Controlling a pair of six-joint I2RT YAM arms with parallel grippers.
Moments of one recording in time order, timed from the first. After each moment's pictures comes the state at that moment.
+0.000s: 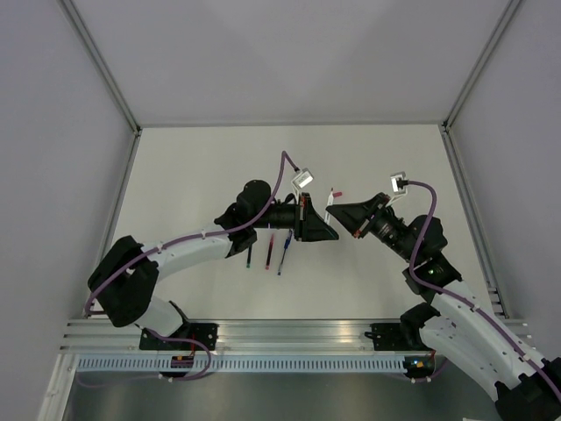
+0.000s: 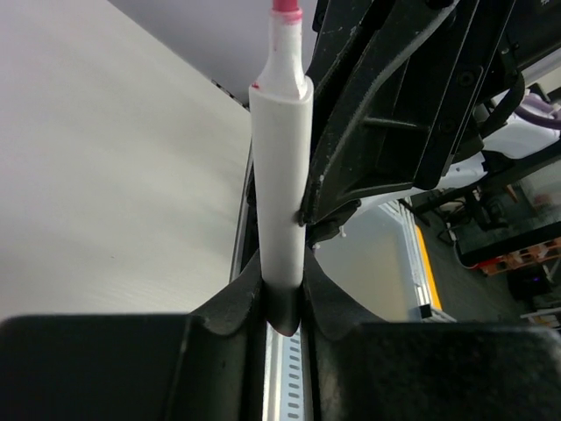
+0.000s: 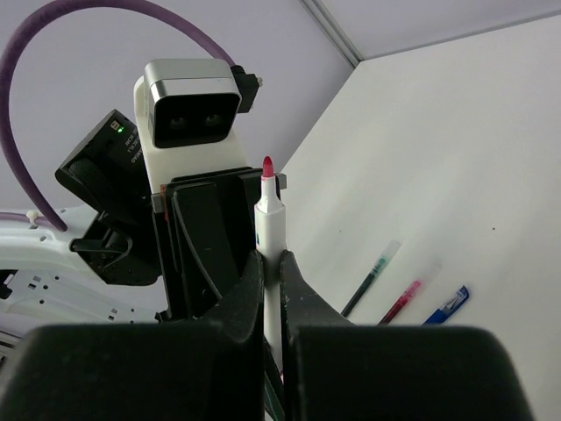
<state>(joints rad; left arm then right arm) -0.82 1.49 0.89 0.55 0.75 -0.71 0.49 0.71 0.50 0.32 -0.33 0.79</state>
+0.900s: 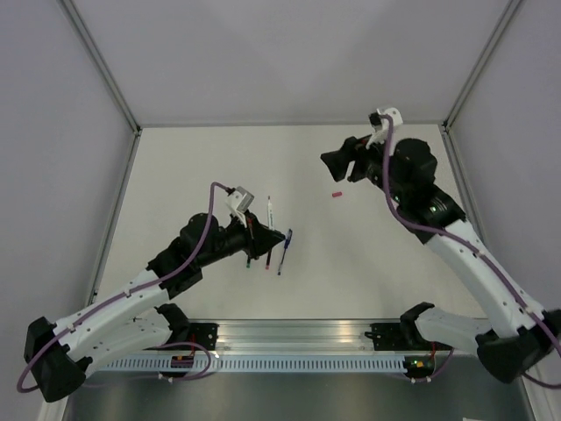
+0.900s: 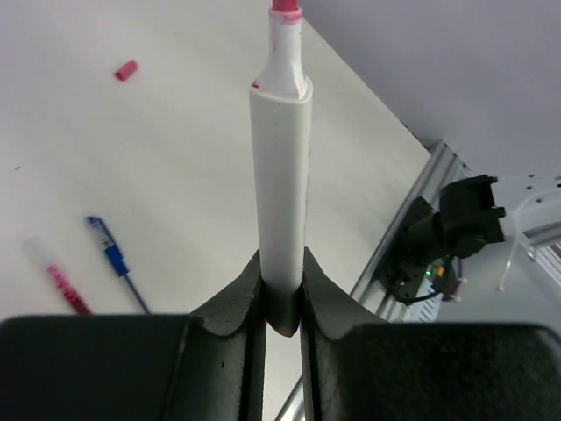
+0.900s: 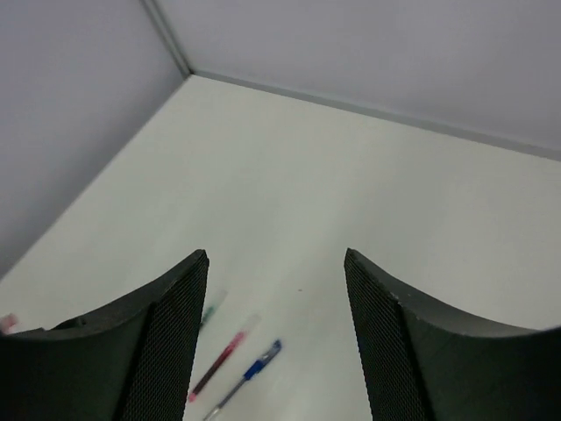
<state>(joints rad) -0.82 0.89 0.67 0.04 0.25 -0.46 0.50 1.03 1.15 -0.16 -0.14 0.30</state>
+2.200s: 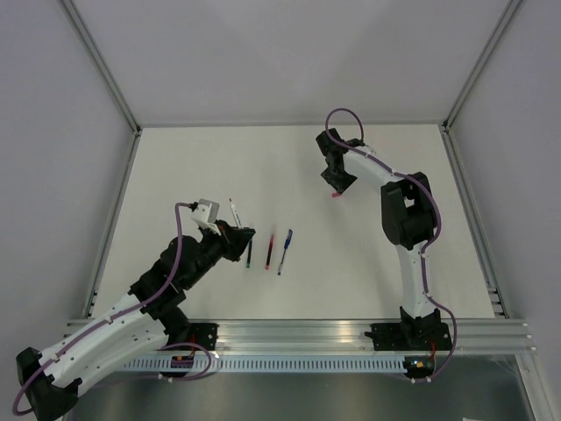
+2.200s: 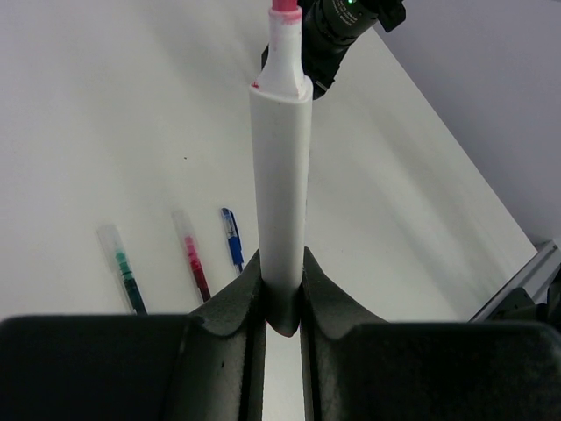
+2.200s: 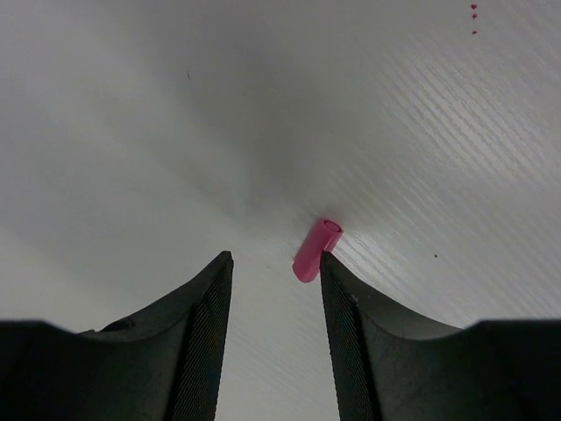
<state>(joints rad) -0.82 0.57 0.47 -0.03 -0.19 -0.47 0.40 2.21 1.79 -0.82 0.39 1.24</state>
